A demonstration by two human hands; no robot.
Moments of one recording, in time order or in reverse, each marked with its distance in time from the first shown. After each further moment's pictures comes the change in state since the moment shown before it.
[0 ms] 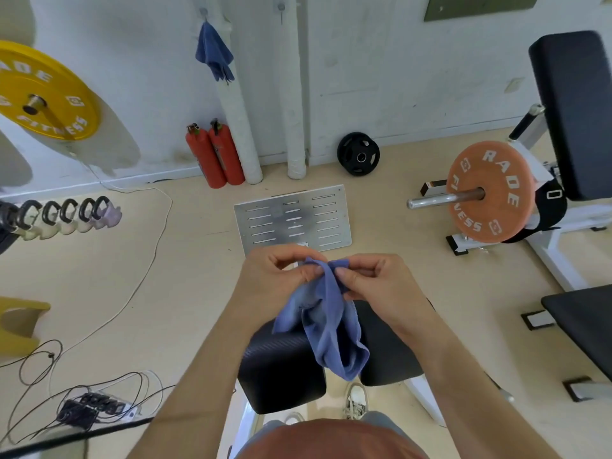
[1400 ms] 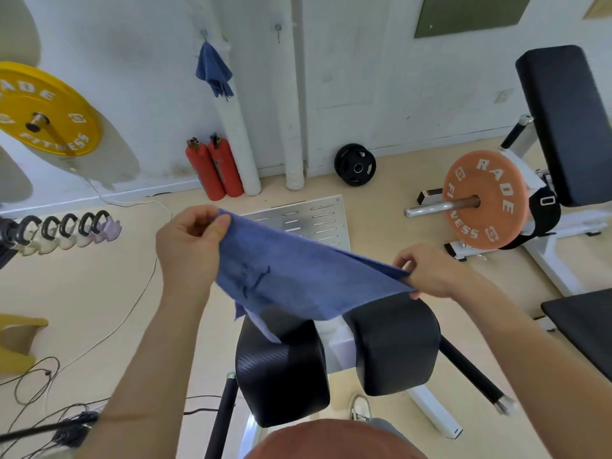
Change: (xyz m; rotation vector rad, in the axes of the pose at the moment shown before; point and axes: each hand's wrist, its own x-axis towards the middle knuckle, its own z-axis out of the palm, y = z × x) left_hand 0.029 -0.003 -0.076 0.079 0.645 0.046; right_hand 0.045 0.006 -0.085 -0.922 -0.050 0.244
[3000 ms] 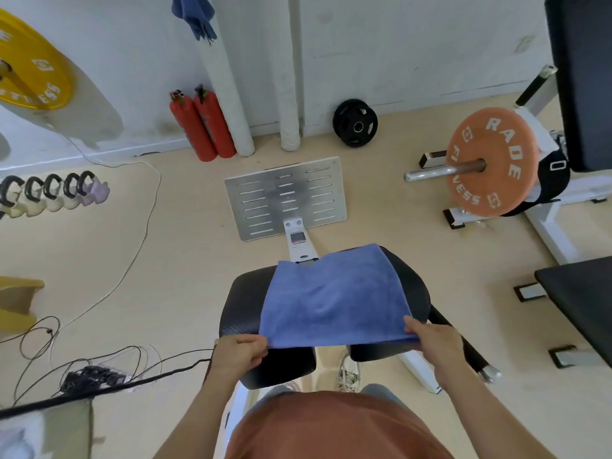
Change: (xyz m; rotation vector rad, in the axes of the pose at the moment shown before) left_hand -0.141 -0.187 0.024 0.109 -0.341 -0.993; right_hand -0.017 0.129 0.150 0.935 0.312 0.619
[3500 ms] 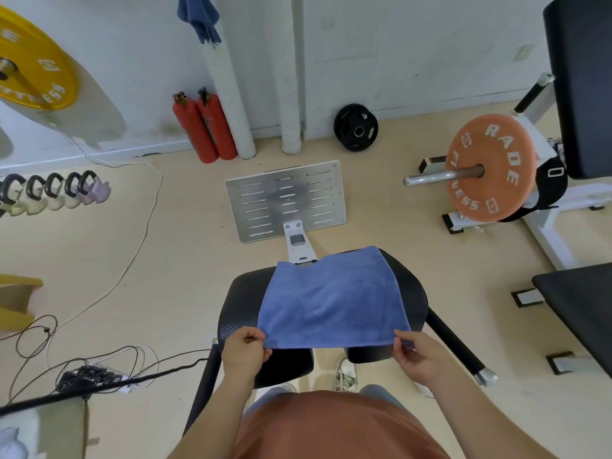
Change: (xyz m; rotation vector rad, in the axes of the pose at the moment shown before) left_hand -0.002 -0.008 0.026 -0.002 0.226 0.068; right_hand 0.002 0.003 0.013 0.672 -0.246 0.573
